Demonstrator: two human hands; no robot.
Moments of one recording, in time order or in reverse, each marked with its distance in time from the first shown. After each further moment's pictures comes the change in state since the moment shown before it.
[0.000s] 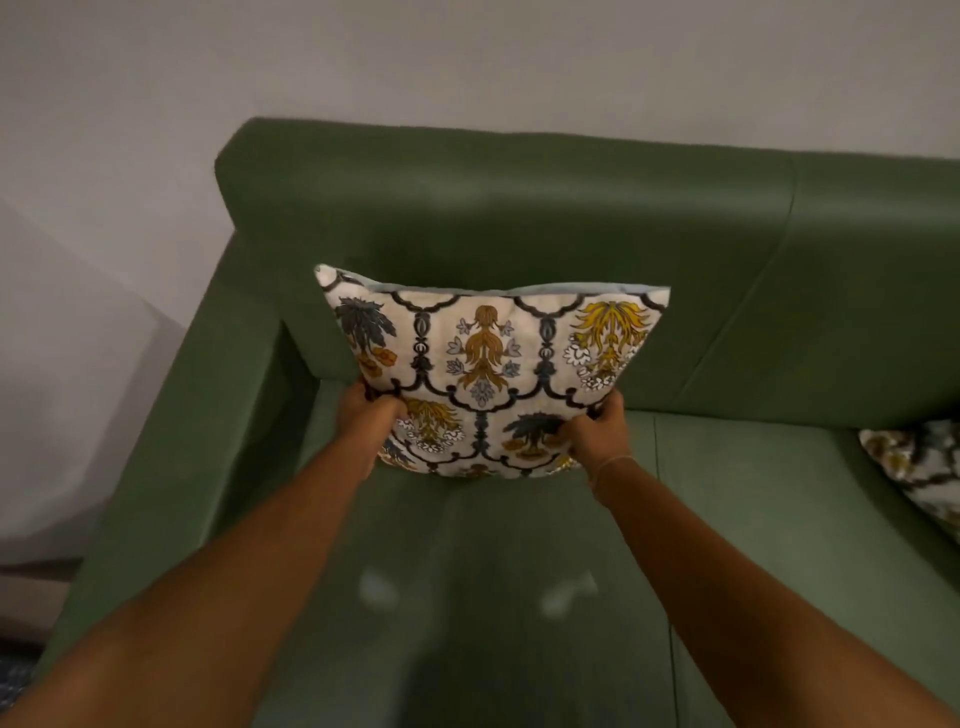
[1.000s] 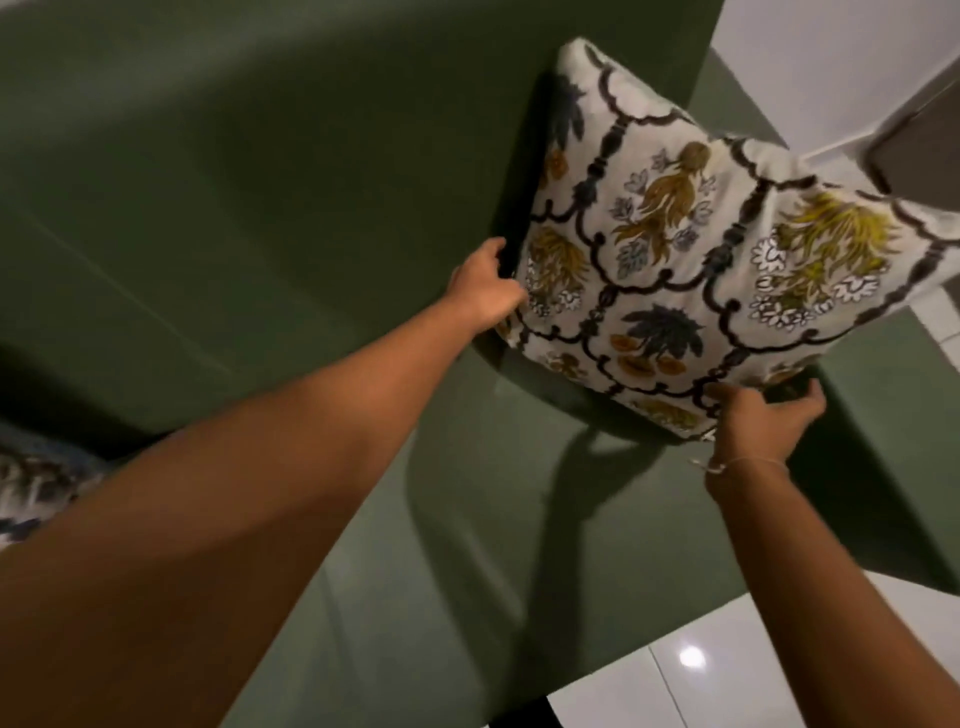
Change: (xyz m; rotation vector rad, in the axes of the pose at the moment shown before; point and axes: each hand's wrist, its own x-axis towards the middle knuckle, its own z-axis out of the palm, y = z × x) left_hand -0.213 0.055 0.658 0.618 -0.715 0.422; right_hand 0.037 0.086 -0.611 0.433 1.054 0.087
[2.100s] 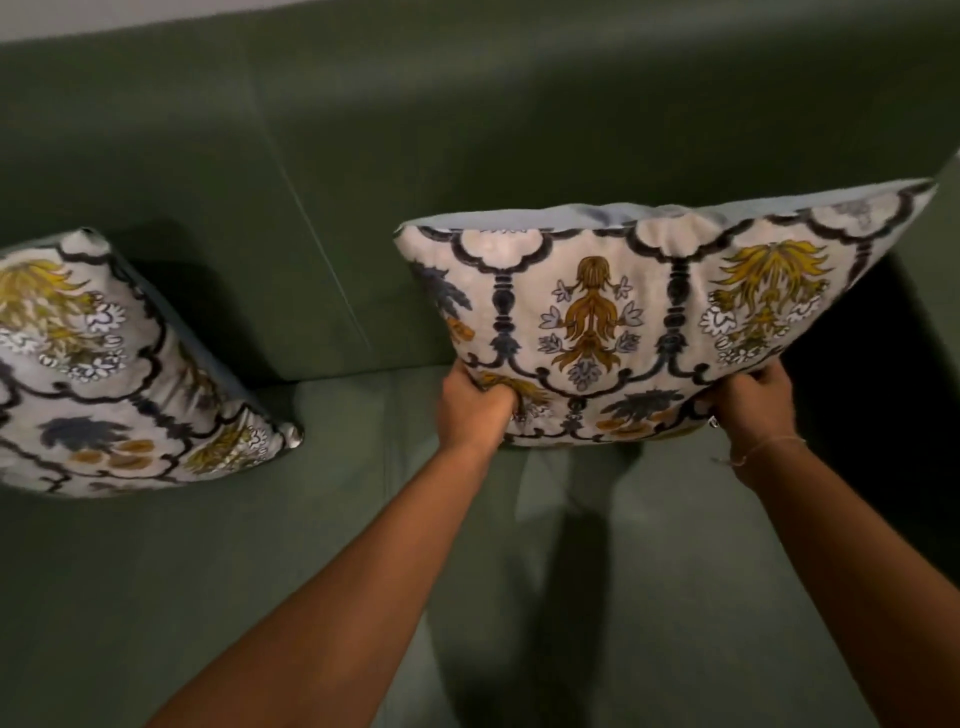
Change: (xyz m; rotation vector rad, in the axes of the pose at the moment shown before) left_hand -0.096 -0.120 -0.049 -0.498 0.606 -0.206; right_hand -0.047 -0.004 0.132 -0.283 -0.641 -0.196
